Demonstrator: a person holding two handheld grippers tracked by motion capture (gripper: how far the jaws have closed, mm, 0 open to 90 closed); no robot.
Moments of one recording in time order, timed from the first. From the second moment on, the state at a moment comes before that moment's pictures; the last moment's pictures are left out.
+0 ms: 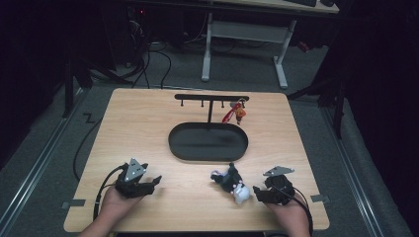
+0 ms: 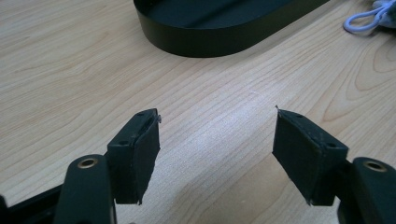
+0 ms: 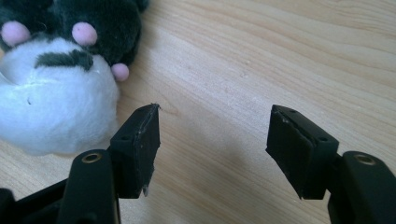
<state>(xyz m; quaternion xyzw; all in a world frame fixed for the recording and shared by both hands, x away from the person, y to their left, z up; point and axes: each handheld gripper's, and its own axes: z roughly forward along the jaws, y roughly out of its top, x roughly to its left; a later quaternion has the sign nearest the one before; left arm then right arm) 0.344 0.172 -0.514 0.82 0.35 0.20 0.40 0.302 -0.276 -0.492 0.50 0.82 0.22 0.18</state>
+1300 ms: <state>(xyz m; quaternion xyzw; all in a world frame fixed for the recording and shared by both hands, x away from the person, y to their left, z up) 0.337 0.168 -0.512 0.84 0.32 0.19 0.40 0.323 -0.248 -0.468 0.47 0.88 0.07 0.09</state>
